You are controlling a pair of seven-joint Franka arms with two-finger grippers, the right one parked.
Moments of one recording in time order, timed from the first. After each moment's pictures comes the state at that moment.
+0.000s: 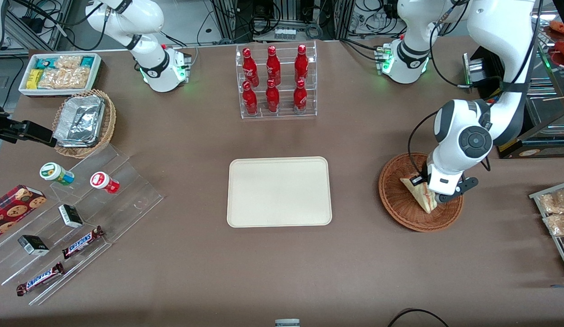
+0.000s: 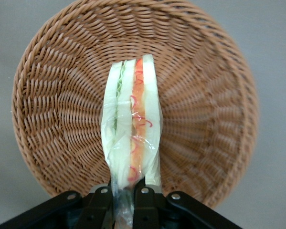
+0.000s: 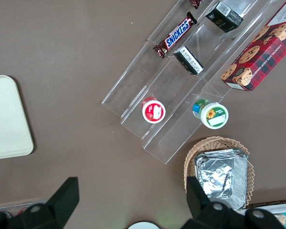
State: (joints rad) arm -0.09 0.24 -0.09 -2.08 0.10 2.21 -0.68
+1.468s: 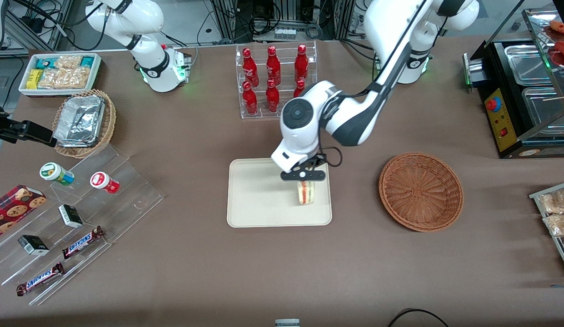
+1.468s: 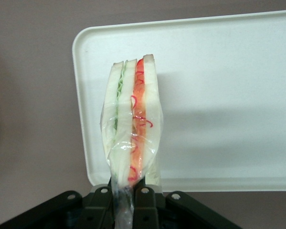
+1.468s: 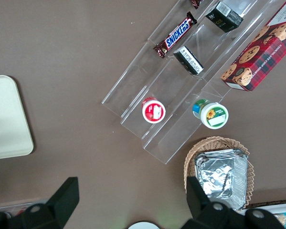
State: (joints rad) arm -0.67 0.60 -0.10 -1.48 0.10 2.00 -0.77
